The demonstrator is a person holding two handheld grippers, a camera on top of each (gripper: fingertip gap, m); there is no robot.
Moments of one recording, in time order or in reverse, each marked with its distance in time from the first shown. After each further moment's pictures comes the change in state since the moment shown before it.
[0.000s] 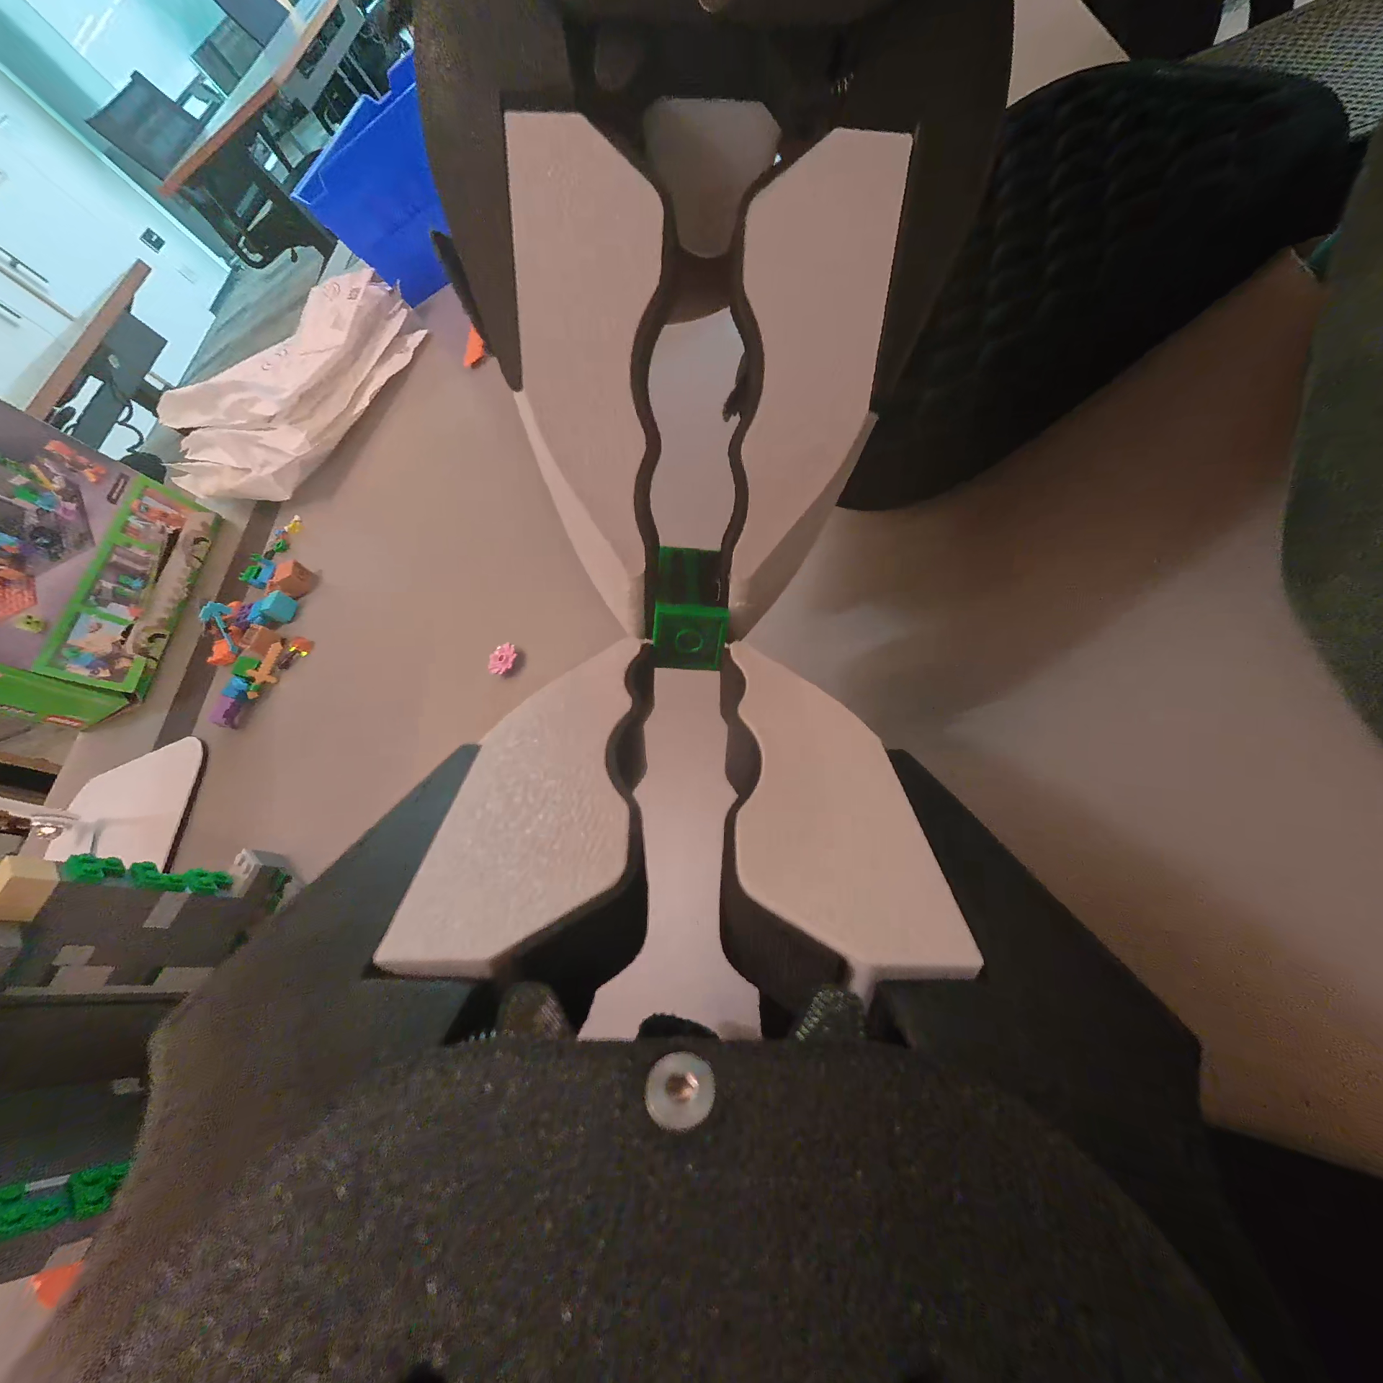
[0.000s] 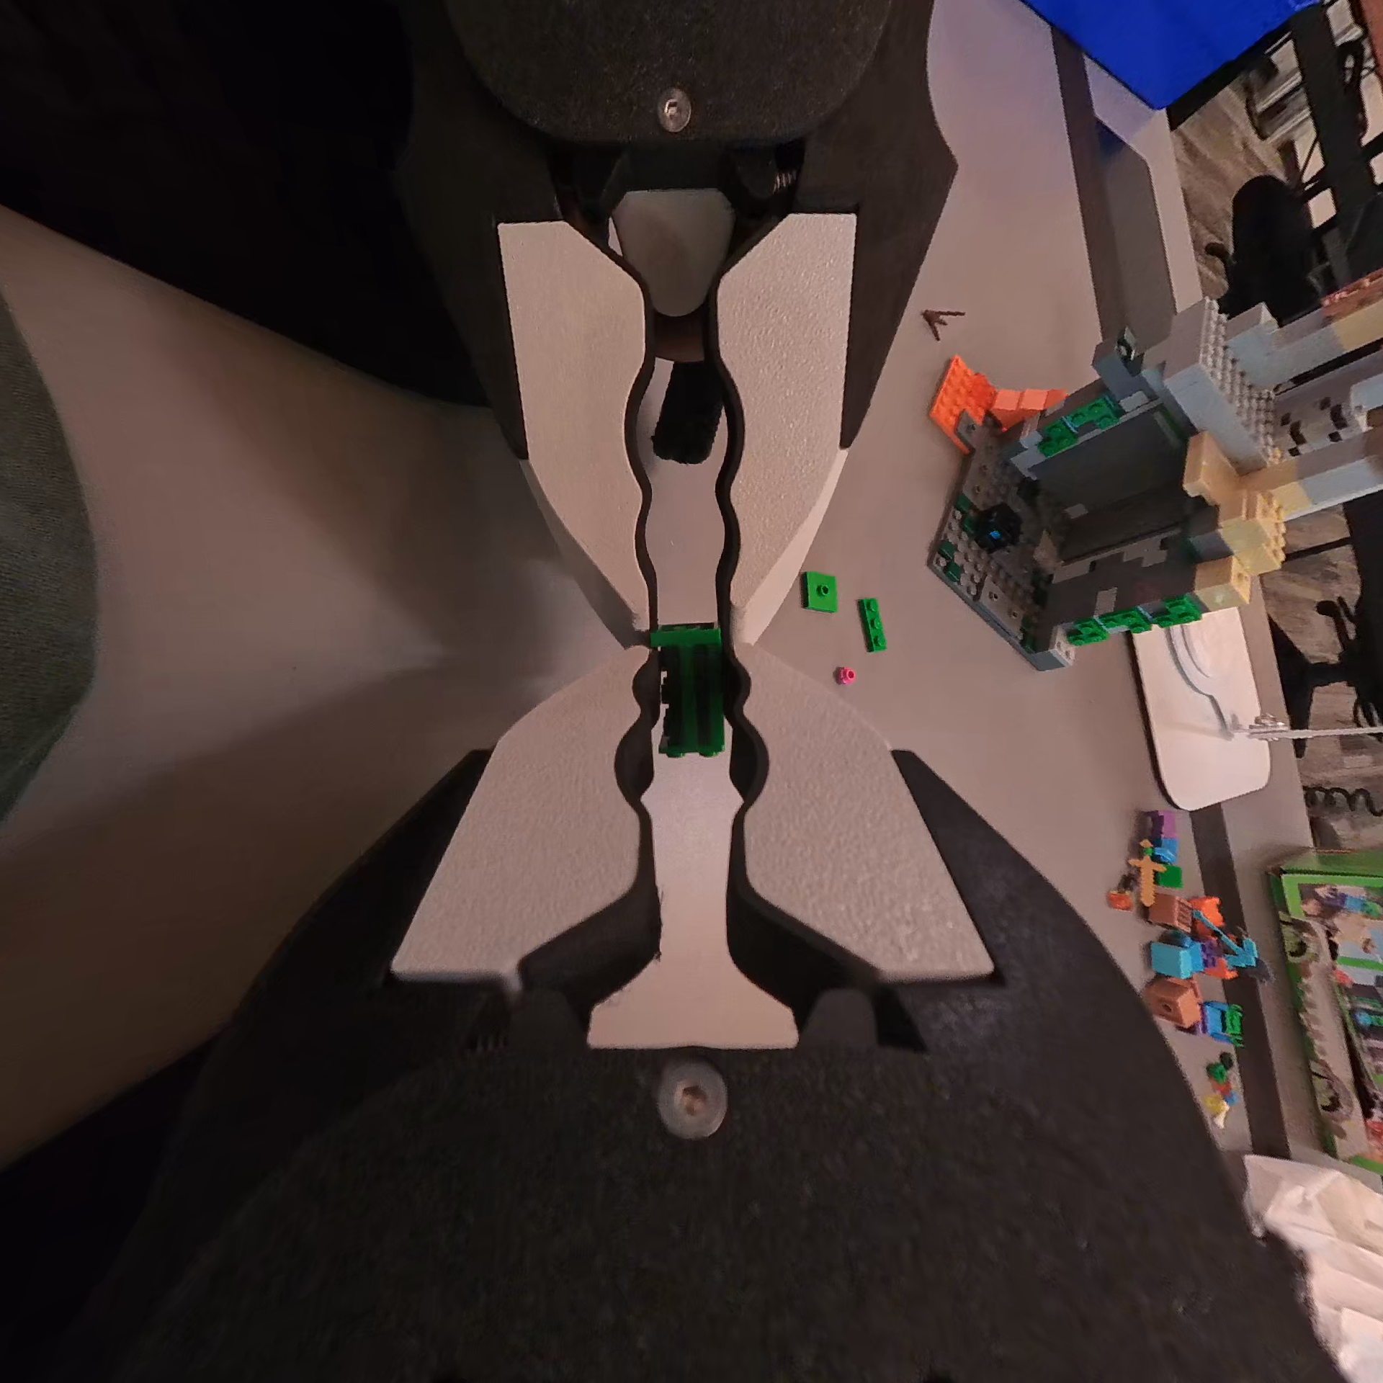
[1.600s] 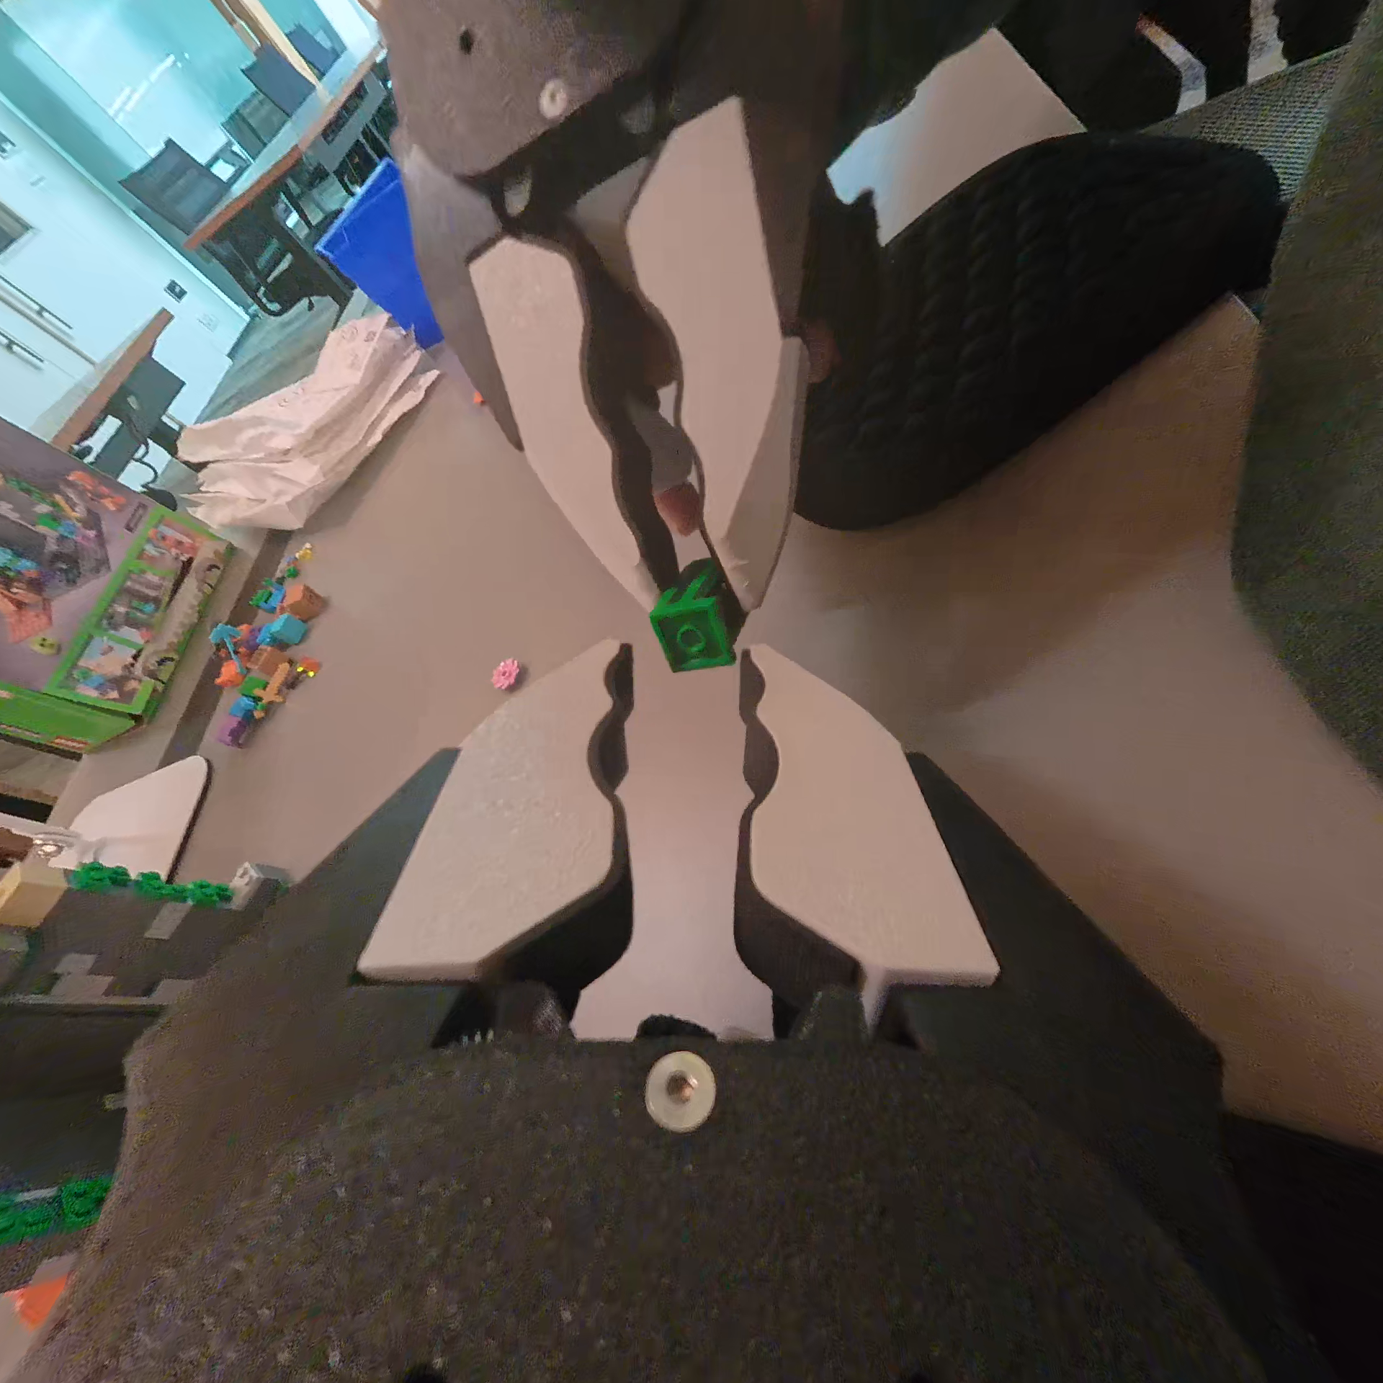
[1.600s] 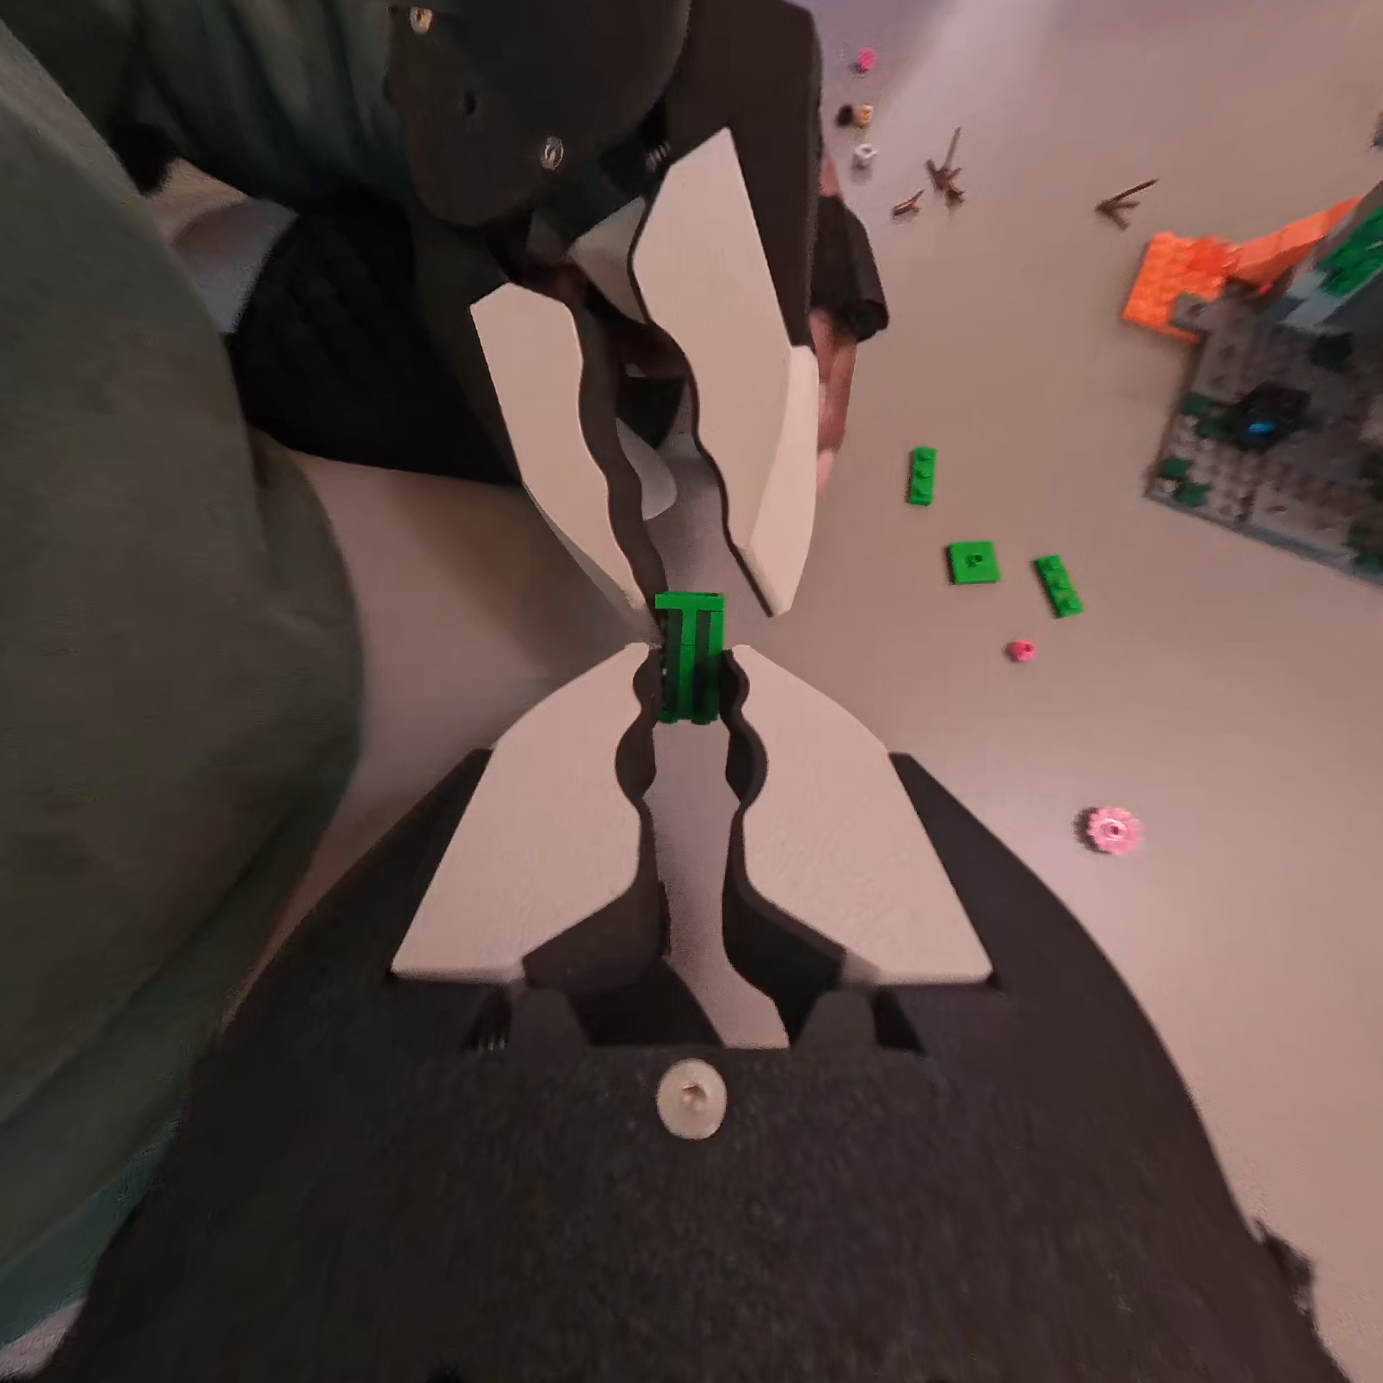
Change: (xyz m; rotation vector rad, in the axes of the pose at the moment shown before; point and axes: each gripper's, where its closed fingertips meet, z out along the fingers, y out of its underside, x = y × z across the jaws) left arm 0.001 -0.005 -0.008 0.060 0.000 -0.002; right arm -0.009 -0.003 -0.009 0.082 -0.339 0.385
